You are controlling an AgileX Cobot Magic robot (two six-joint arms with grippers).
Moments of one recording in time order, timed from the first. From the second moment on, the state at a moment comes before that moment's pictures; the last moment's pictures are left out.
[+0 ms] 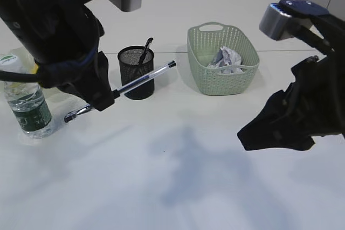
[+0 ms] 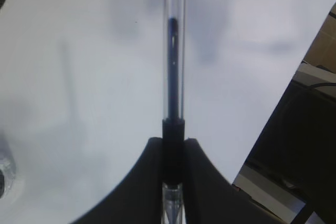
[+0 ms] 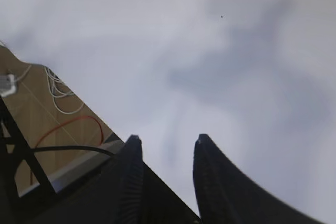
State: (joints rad) left arm -0.70 1.56 -1.40 -0.12 1.18 0.32; right arm 0.42 1.23 -0.95 0.49 0.93 -0.46
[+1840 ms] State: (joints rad) left arm -0.70 1.58 -1.40 -0.24 1.05 0.29; right arm 0.42 1.24 -0.76 1.80 0.56 -1.09
